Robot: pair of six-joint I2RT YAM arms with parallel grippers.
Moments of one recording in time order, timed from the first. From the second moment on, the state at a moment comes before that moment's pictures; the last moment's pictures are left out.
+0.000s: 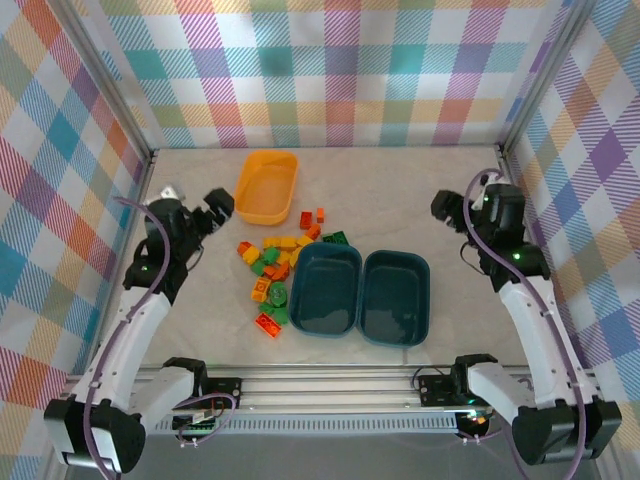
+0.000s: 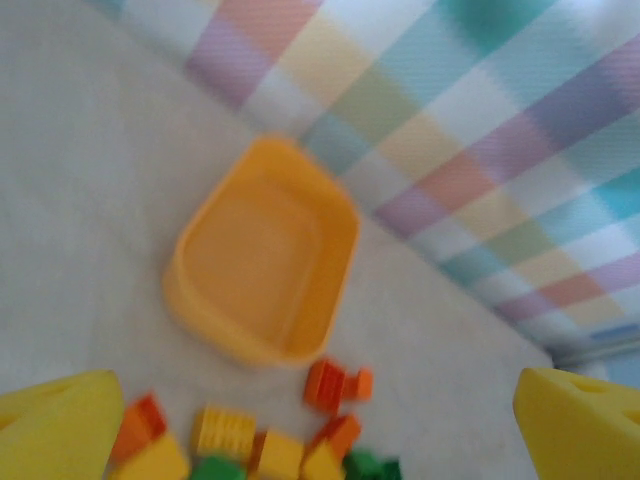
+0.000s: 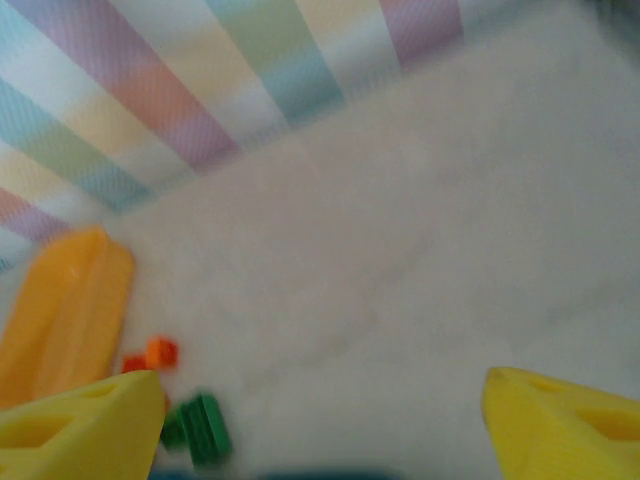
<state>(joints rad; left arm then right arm) -0.12 0.97 0.83 -0.31 0.05 -0.78 0.11 0.99 1.01 -0.59 -0.02 0.48</state>
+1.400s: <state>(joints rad) -0.76 1.60 1.10 -0.77 -0.01 -0.61 0.18 1.19 0.71 -0.82 -0.09 0.59</state>
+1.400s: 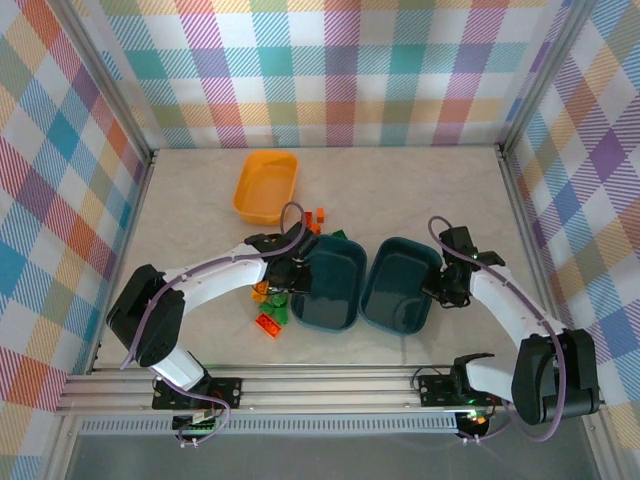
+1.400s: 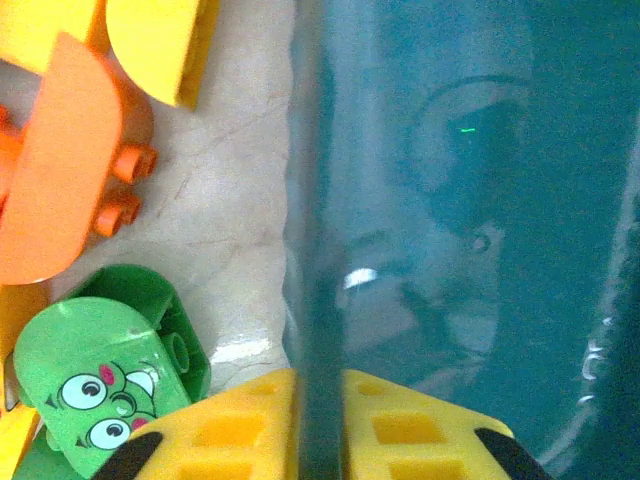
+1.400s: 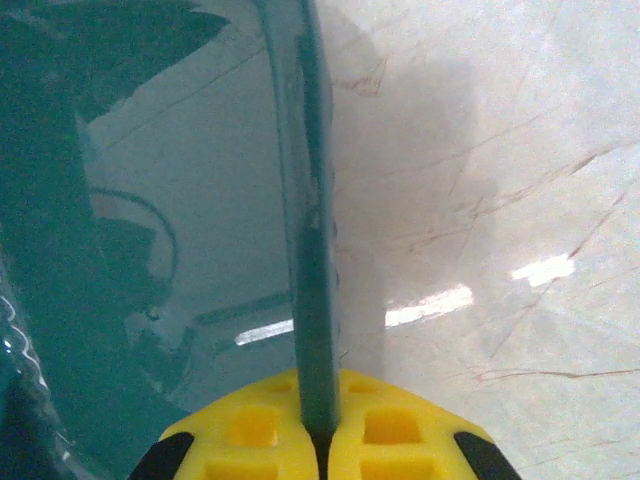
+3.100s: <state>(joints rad) -0.40 2.51 2.37 -0.90 -0.09 -0.23 0.07 1.76 1.38 -0.59 -0.09 0.50</state>
